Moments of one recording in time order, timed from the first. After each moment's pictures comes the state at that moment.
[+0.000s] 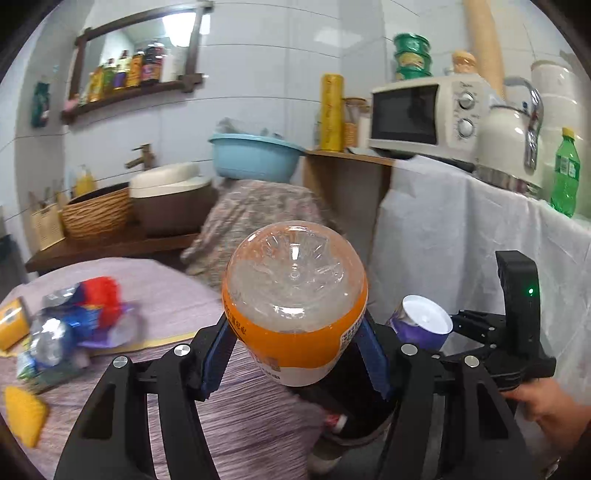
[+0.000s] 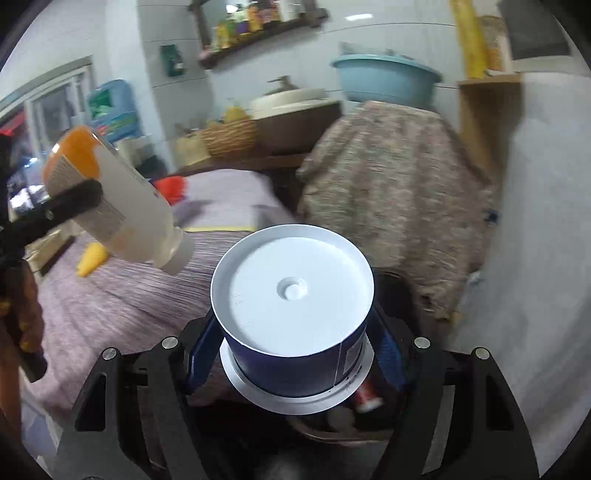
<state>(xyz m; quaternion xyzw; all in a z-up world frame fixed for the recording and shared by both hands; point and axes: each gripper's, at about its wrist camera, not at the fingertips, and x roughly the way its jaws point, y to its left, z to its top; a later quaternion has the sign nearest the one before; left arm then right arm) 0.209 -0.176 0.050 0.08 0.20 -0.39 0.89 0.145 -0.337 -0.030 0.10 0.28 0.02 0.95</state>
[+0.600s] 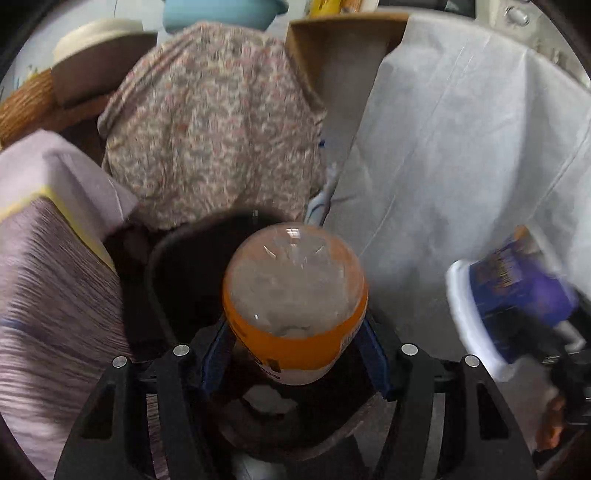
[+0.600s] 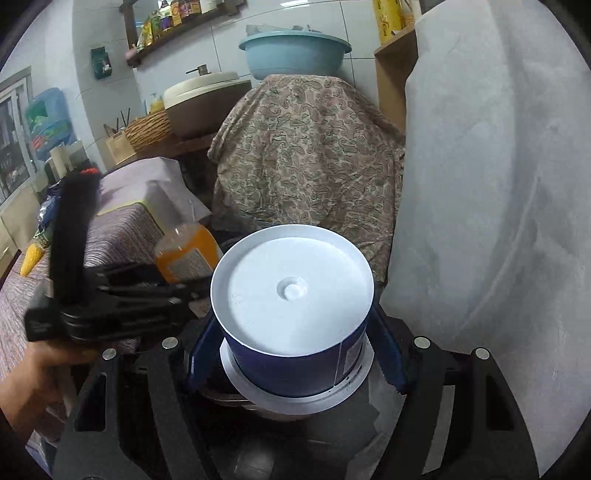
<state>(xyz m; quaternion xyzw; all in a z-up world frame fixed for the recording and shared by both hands) 0.264 -0.325 -0.125 0.09 0.42 -0.39 0.81 0.110 -0.416 -0.084 0.12 0.31 -0.09 0.94</state>
